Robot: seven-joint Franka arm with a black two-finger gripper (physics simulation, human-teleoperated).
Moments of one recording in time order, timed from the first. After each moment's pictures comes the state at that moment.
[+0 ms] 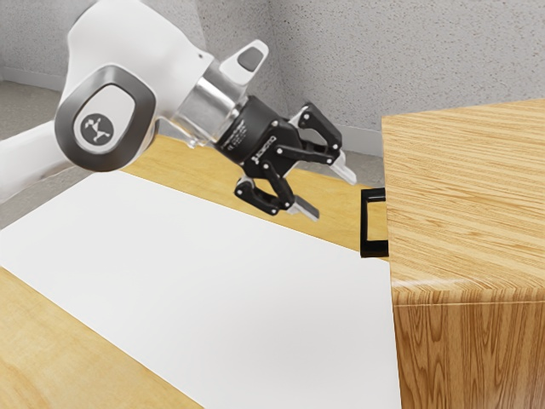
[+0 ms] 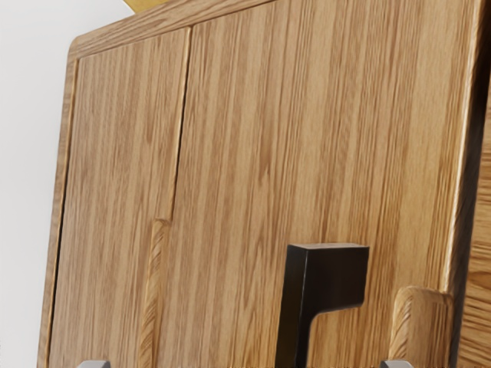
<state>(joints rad) 1.39 0.74 -1.97 -1.76 0.33 2.10 -1.17</state>
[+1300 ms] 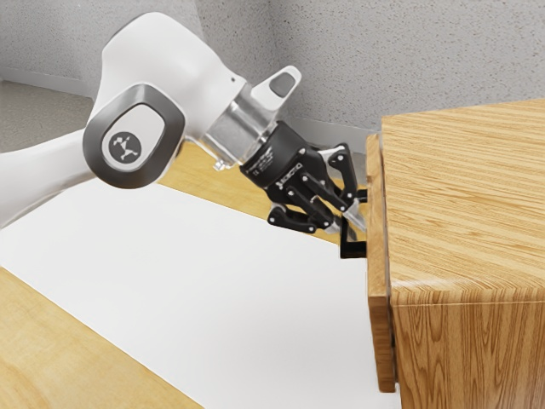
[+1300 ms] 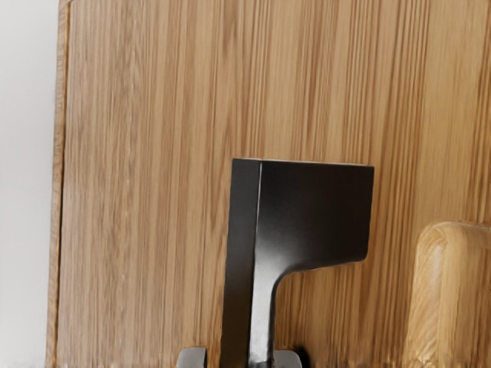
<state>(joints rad) 1.33 0.73 -1.94 -1.79 0.33 2.10 -1.15</state>
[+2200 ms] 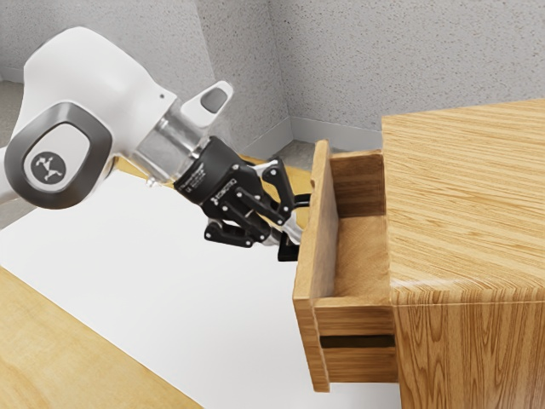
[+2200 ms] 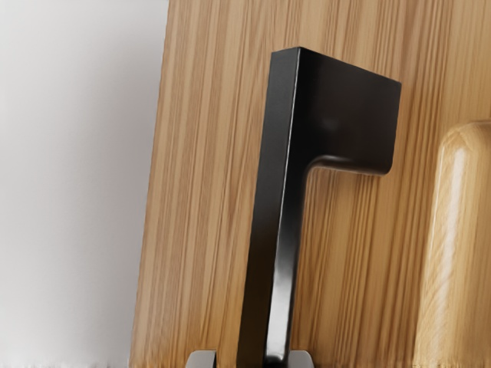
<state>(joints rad) 1.70 0.74 -2.17 -1.99 0.27 2.10 -1.16</state>
